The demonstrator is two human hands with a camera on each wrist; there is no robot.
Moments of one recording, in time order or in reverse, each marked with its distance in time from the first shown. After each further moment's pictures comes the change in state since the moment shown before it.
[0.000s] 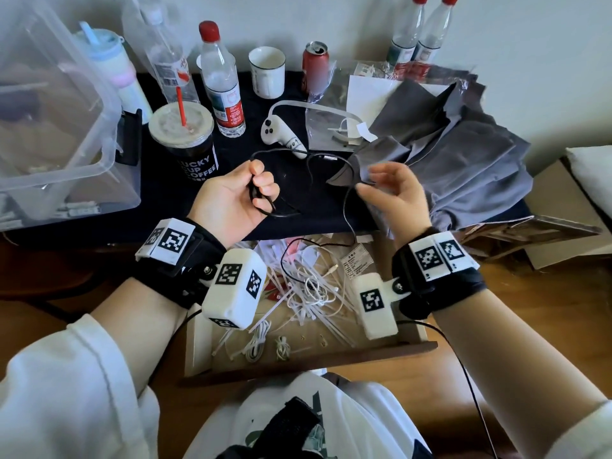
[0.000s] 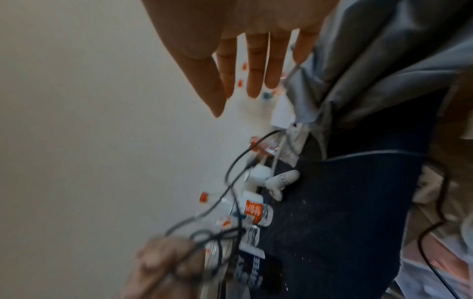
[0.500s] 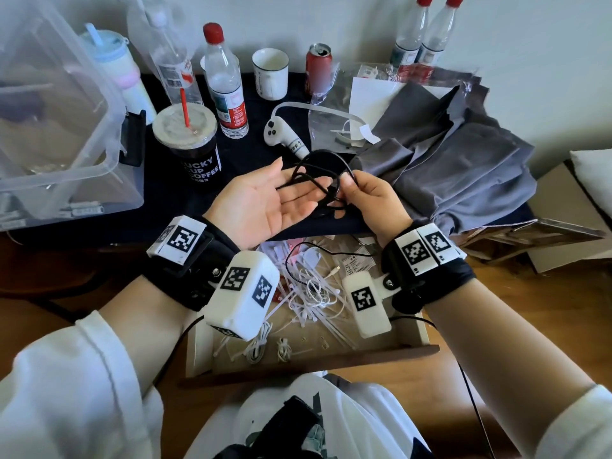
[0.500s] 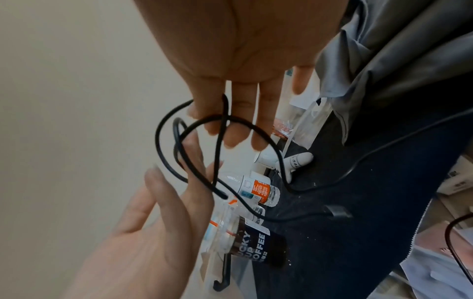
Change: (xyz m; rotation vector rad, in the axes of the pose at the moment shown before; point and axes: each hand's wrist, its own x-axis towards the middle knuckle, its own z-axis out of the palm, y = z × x) left_hand -0.004 -0.005 0.027 0.083 -0.085 -0.152; right_hand 0.003 -0.008 0.023 0.024 -0.379 0.027
